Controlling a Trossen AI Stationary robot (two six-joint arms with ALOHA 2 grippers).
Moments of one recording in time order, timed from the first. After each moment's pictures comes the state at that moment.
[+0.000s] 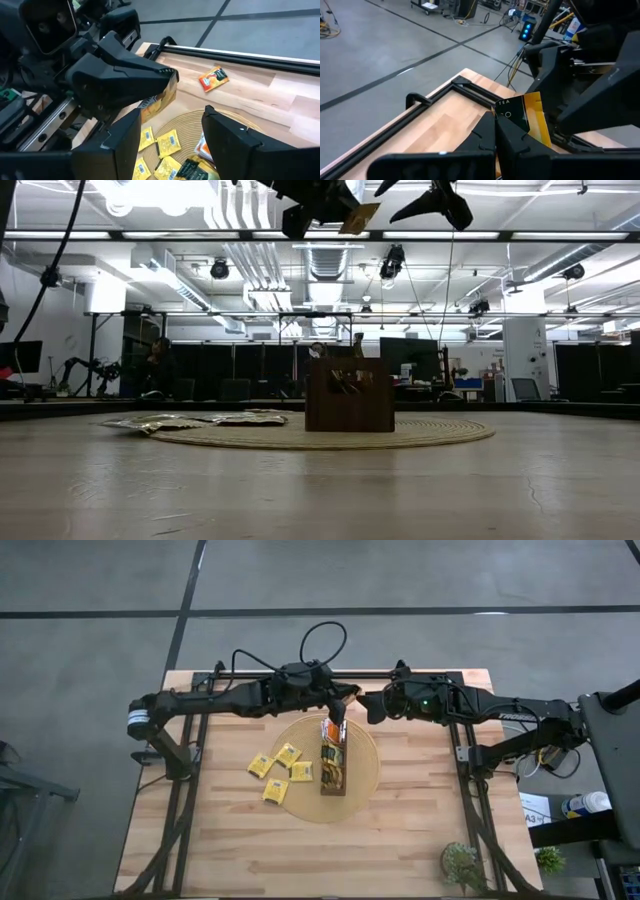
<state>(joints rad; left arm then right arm) 0.19 1.61 1.45 -0.05 -0.18 -0.32 -0.11 1.21 1.21 -0.45 0.34 0.89</state>
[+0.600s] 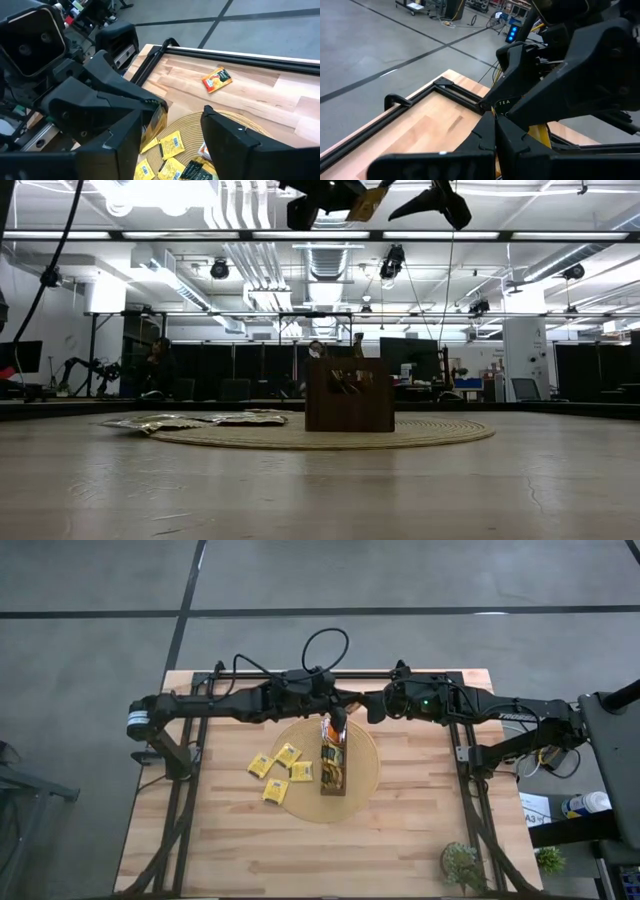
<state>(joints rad) 0.14 1.61 1.45 -0.02 -0.16 -0.34 -0.11 1.21 1.21 -0.44 0.34 0.90</state>
